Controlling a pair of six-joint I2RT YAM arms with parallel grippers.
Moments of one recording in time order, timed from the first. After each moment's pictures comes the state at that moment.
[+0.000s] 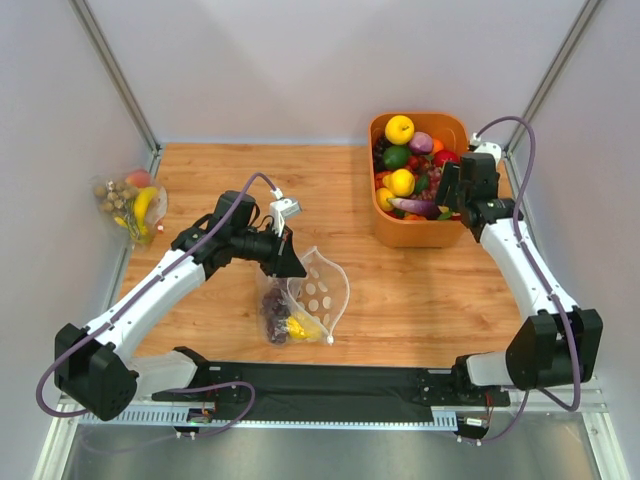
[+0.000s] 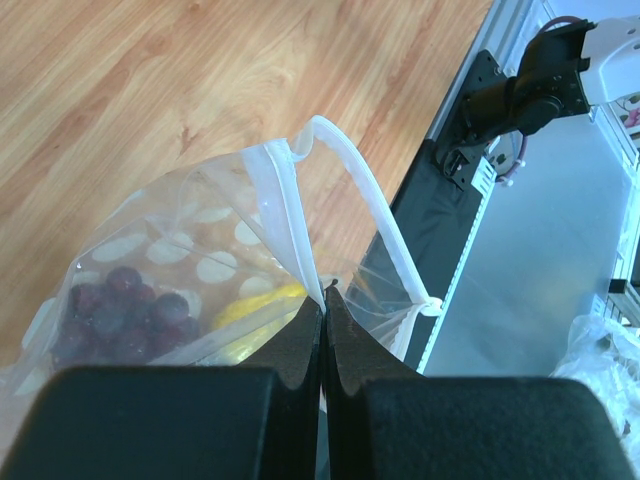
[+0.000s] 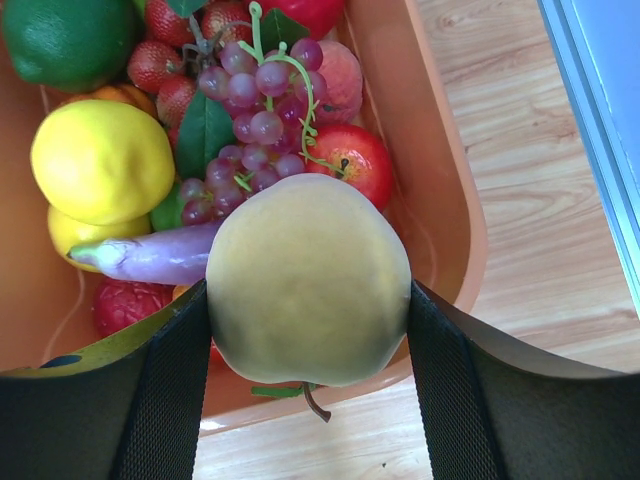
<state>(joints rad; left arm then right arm) -0.51 1.20 1.01 -0.57 0.76 -0.11 0.12 1.35 1.19 -0.46 0.29 0.27</state>
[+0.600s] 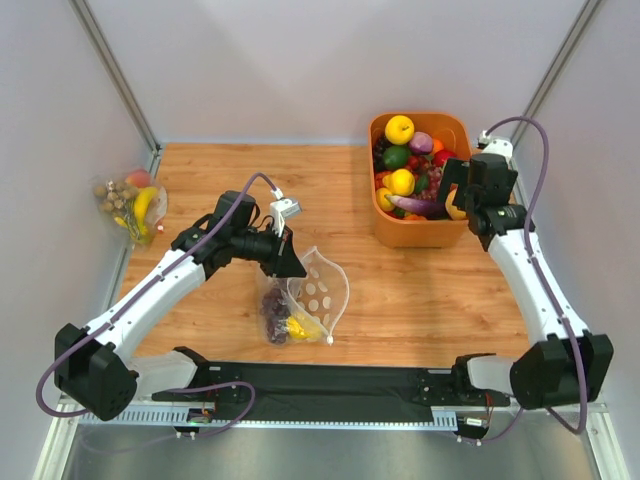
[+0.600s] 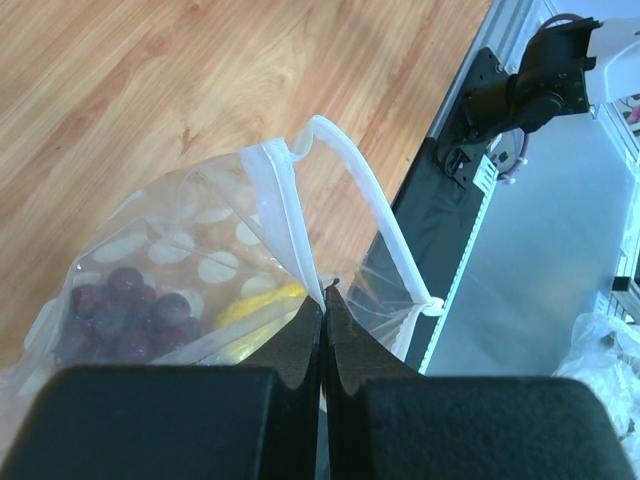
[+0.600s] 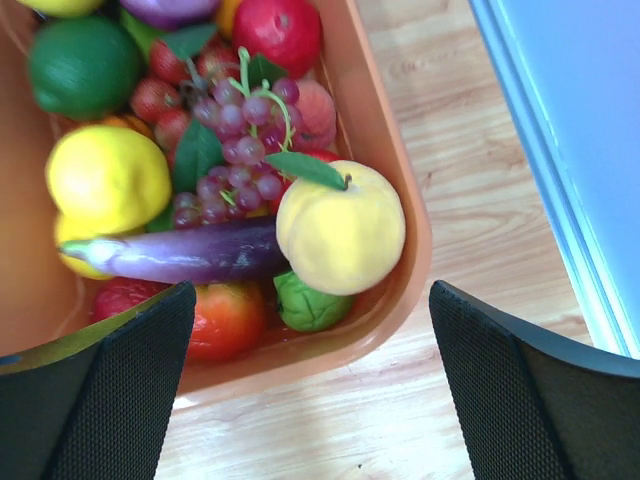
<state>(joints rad) -0.51 1.20 1.01 -0.57 0.76 -0.11 0.12 1.30 1.19 -0.46 0.34 0.22</state>
